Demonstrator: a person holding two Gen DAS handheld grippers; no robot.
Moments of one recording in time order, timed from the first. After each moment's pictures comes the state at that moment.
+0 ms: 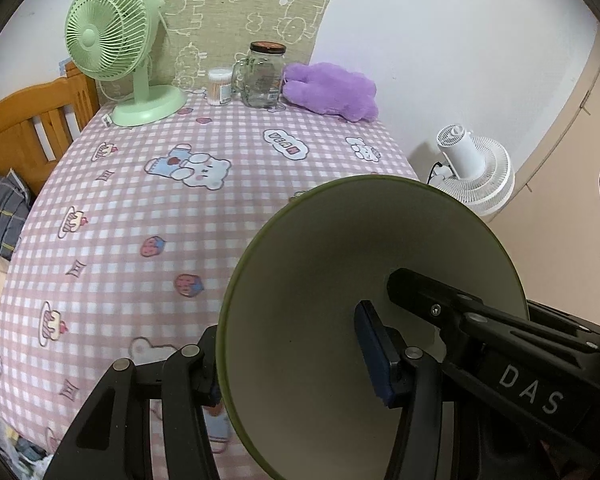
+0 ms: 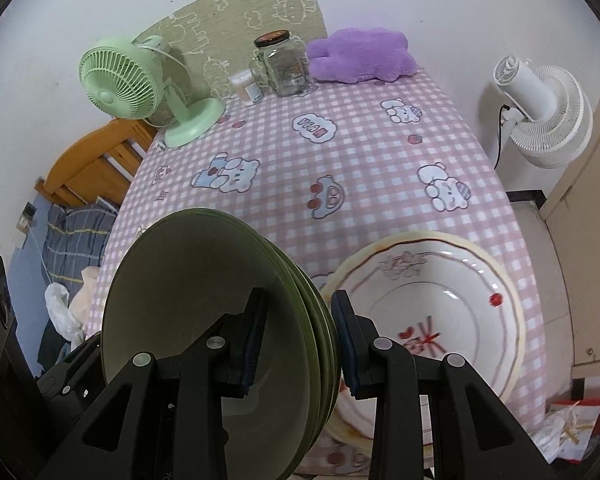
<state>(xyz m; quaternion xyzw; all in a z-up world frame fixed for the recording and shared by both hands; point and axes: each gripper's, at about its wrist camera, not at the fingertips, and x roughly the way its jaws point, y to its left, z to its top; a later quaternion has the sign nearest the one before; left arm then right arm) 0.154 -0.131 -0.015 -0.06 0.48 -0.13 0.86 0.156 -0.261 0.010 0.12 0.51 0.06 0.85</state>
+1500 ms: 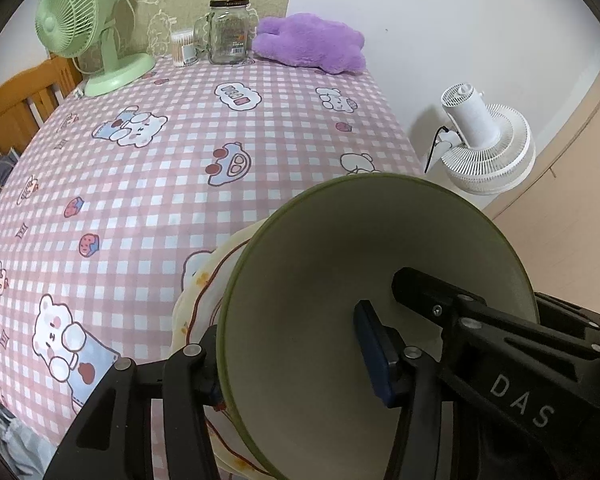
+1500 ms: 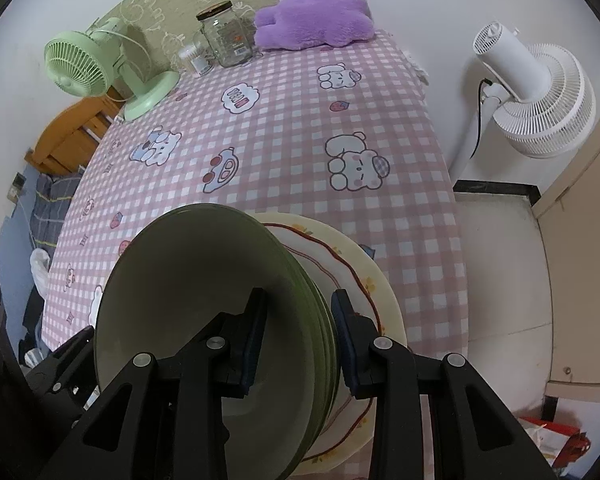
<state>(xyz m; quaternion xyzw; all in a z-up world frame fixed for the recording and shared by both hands) 0.160 -0.253 -0.060 -0.05 0.53 -0.09 0.84 0.173 -0.379 -0.038 0.09 0.56 0.08 0.82</state>
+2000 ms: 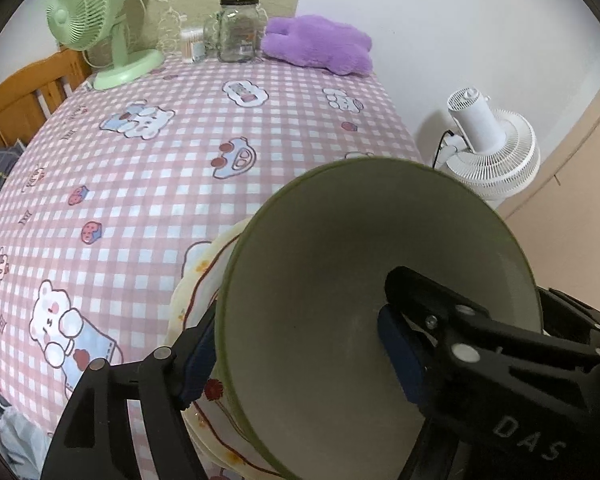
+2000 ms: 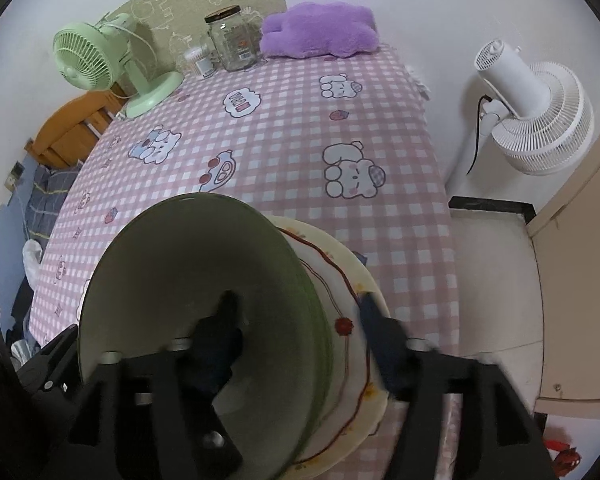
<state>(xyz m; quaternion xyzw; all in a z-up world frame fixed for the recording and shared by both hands) 0.152 -0.254 -0.061 -0.06 0.52 -0.07 0.85 0.165 -0.381 -0.037 0.06 0.53 0.09 0.84</state>
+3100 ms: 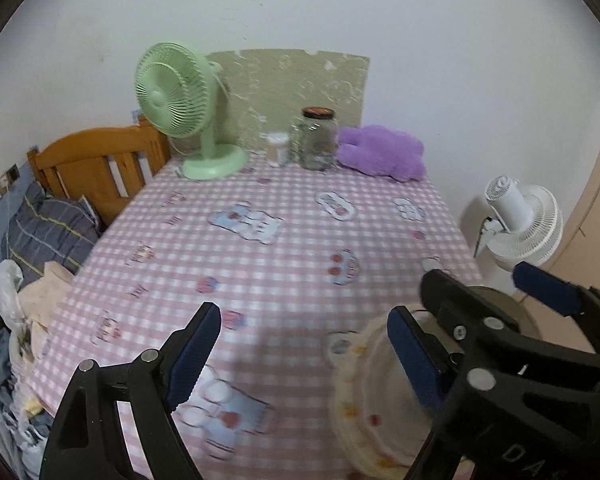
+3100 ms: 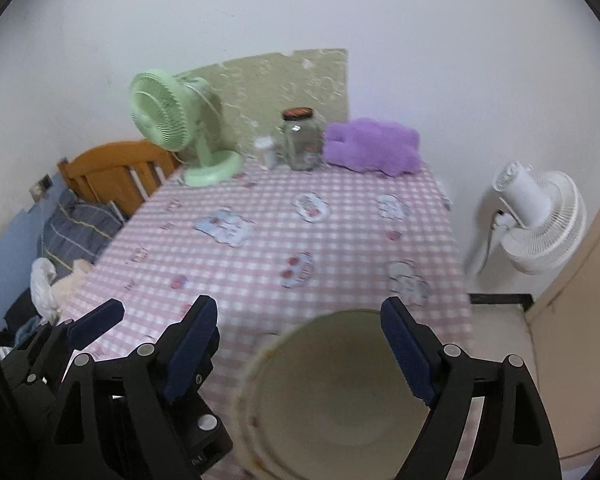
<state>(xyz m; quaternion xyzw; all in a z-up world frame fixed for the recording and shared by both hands) 0.122 -0.144 0.015 -0.02 0.38 0.00 0.93 0.133 -0.280 0.051 0.01 0.37 0.10 0.92</state>
